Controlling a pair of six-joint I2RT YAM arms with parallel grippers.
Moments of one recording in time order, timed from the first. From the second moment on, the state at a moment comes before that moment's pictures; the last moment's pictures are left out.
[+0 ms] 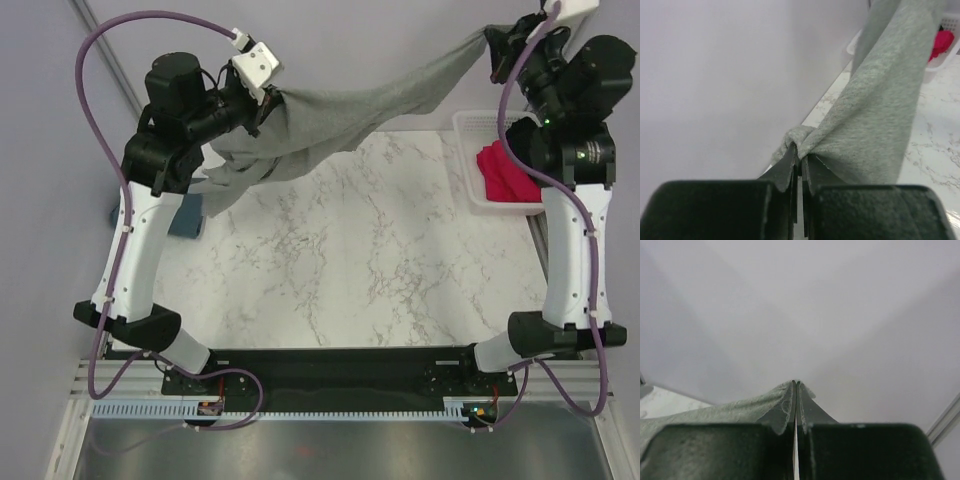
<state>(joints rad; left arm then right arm) -0.40 1.57 2.18 -0.70 0.39 0.45 0.03 1.51 2.11 -0.36 -0.26 -0.05</state>
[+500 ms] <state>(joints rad) -0.41 1.58 1.84 -0.67 0.36 0.54 0.03 1.38 1.82 -0.26 -0.26 -0.02</state>
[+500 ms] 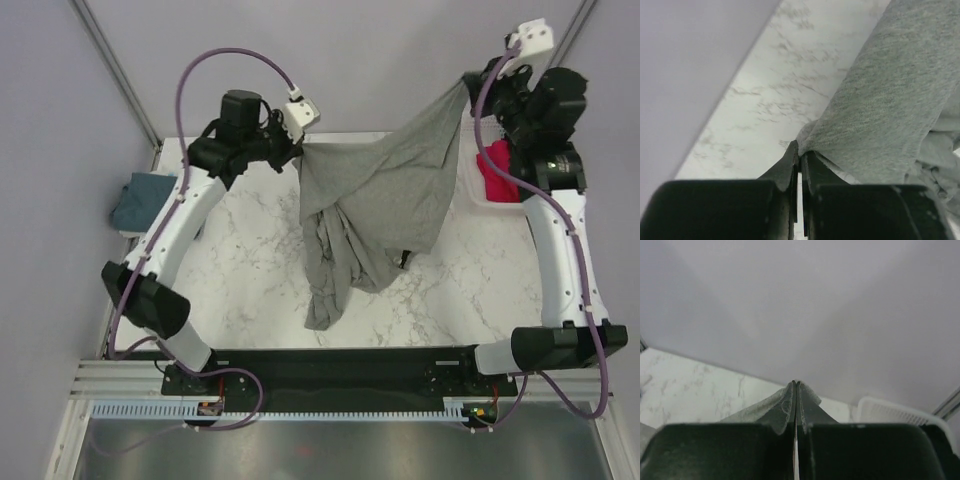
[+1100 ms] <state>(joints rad) -0.42 2.03 1.91 -0.65 0.31 0.39 0.02 1.73 1.65 -0.24 -0.15 -0.06</state>
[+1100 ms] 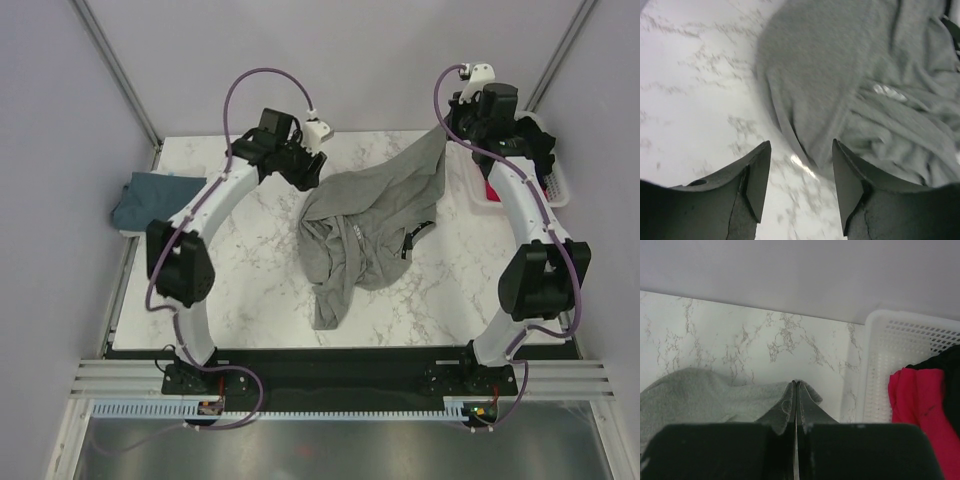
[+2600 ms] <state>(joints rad) -0.70 1.95 1.46 -0.84 0.28 0.22 0.01 1.75 1.63 -0.23 -0.21 -0.03</state>
